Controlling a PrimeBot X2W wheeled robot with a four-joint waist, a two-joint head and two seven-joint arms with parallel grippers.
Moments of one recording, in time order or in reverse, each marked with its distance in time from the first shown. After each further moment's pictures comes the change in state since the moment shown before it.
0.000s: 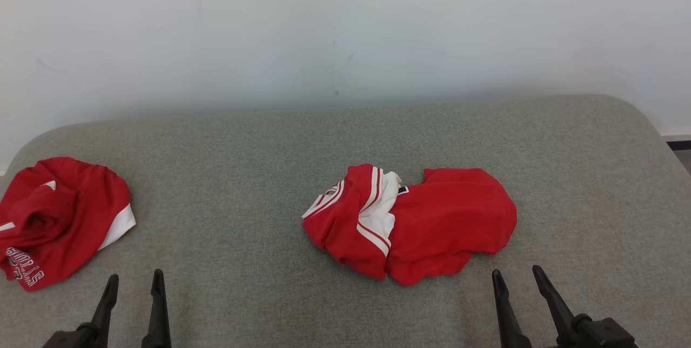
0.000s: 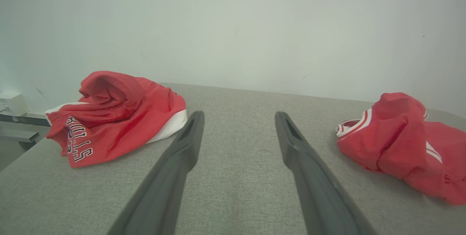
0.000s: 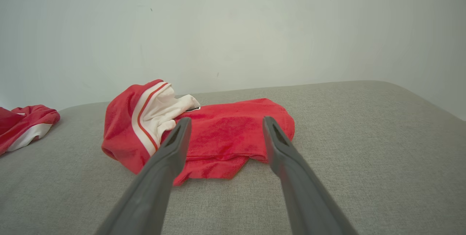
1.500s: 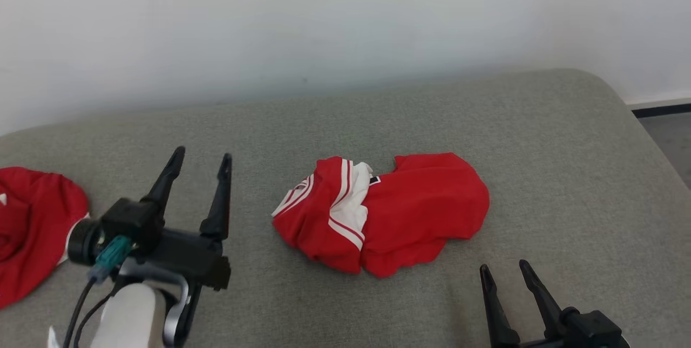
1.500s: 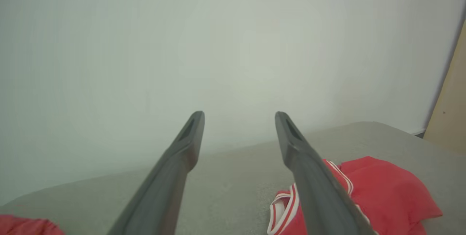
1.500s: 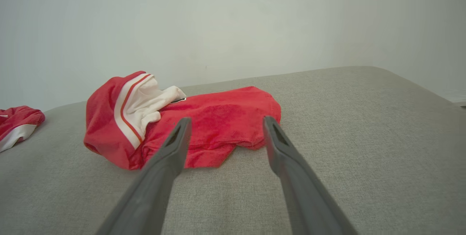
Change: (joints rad) left arm -0.330 0.007 -0.158 0.058 0.048 -0.046 0.038; right arm -0.035 0.000 0.036 0.040 0.019 0.000 -0.012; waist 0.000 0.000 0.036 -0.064
